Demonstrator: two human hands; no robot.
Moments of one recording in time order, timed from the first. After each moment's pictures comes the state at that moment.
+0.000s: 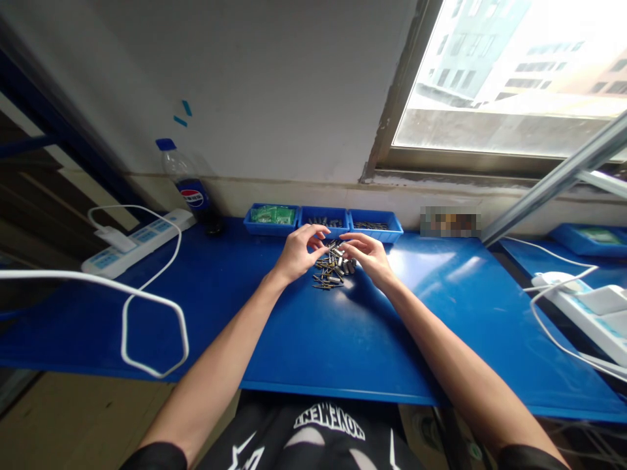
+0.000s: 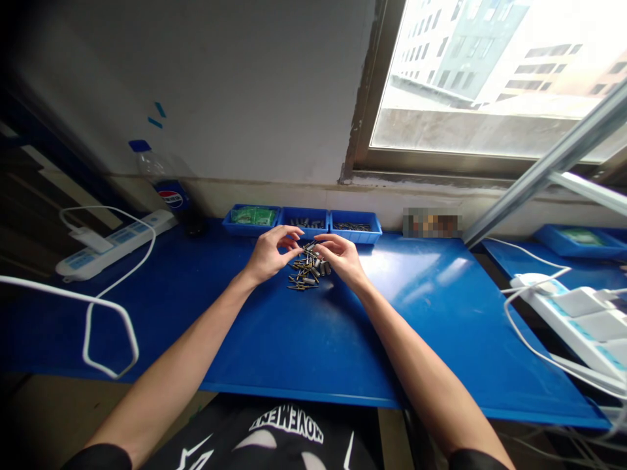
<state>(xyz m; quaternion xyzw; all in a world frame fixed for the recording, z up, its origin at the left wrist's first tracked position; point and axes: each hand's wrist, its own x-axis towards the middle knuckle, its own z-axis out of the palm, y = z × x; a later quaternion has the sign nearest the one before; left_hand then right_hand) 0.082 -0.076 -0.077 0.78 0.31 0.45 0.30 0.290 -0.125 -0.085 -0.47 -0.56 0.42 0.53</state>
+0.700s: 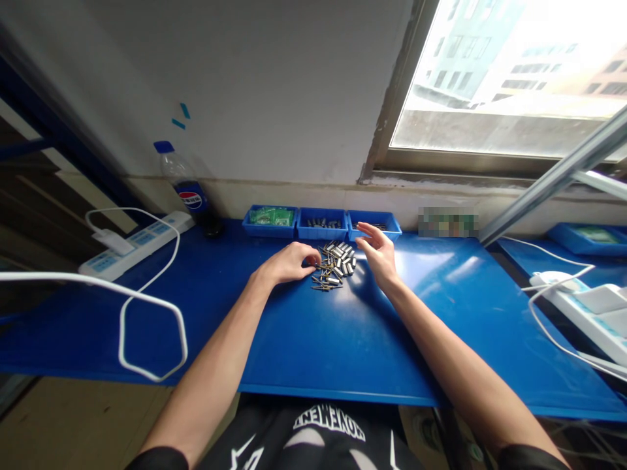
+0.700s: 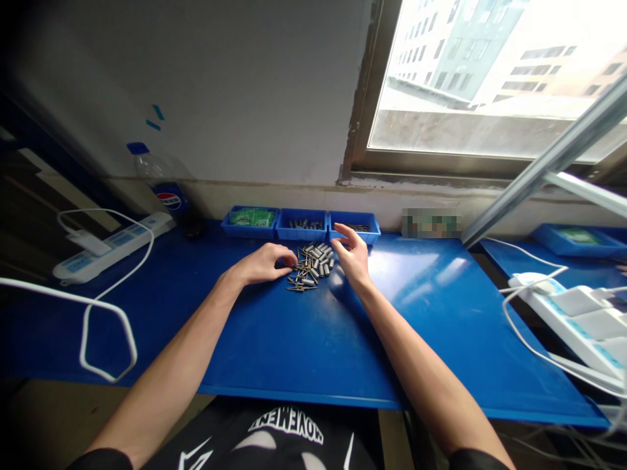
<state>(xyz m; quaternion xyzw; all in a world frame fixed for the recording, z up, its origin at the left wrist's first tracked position) 0.052 -0.062 -0.079 0.91 0.27 0.20 0.25 0.308 -0.105 -0.106 -0.53 -0.51 0.28 0.62</state>
